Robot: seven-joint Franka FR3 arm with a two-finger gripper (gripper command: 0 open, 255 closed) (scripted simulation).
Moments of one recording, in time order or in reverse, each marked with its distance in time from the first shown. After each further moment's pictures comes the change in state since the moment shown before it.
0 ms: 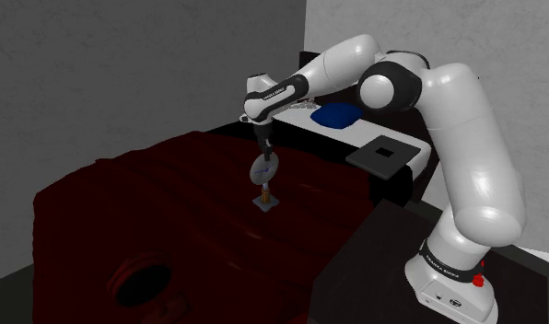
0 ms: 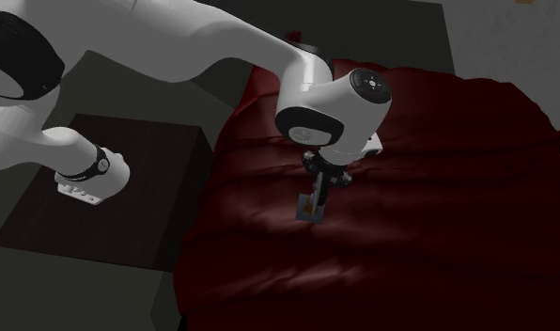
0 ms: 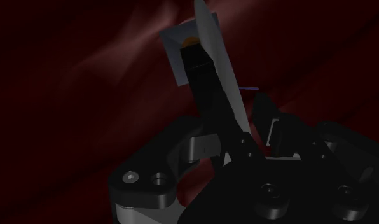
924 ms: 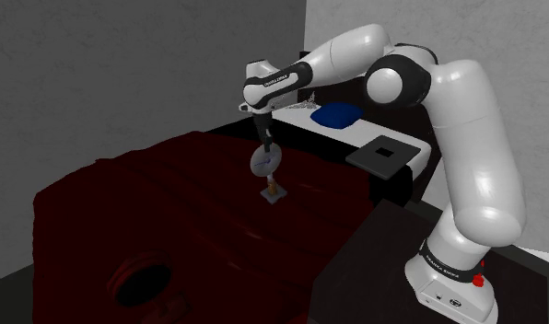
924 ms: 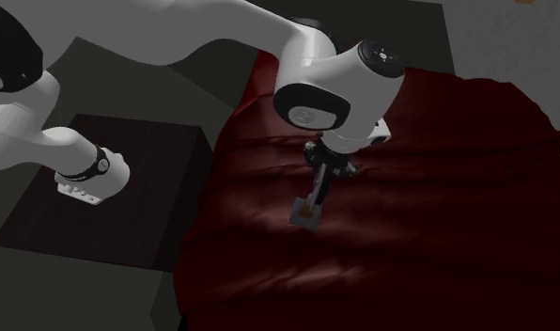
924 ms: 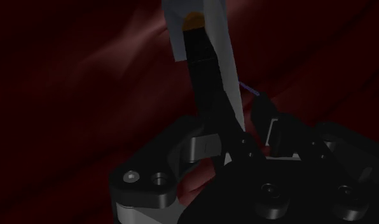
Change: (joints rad) arm 0.001 -0.054 -0.002 0.033 -0.003 -0.088 0.001
